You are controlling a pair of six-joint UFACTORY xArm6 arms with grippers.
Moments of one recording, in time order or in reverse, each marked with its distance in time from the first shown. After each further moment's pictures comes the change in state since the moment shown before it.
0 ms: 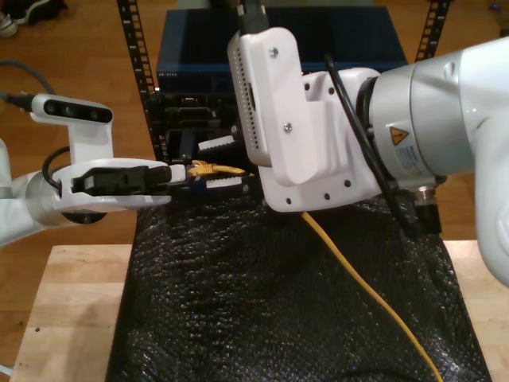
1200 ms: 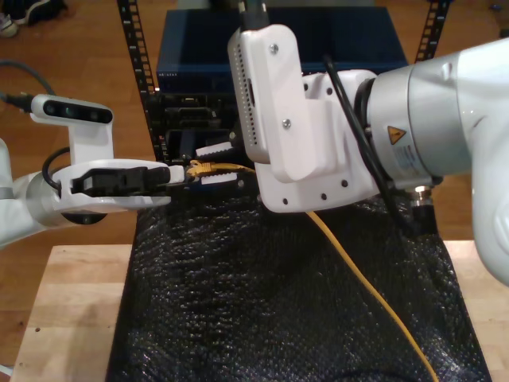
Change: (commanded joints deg) left arm -0.2 0.1 0.0 0.2 0.2 0.0; right arm 0.0 0.4 0.1 1.6 0.0 0.0
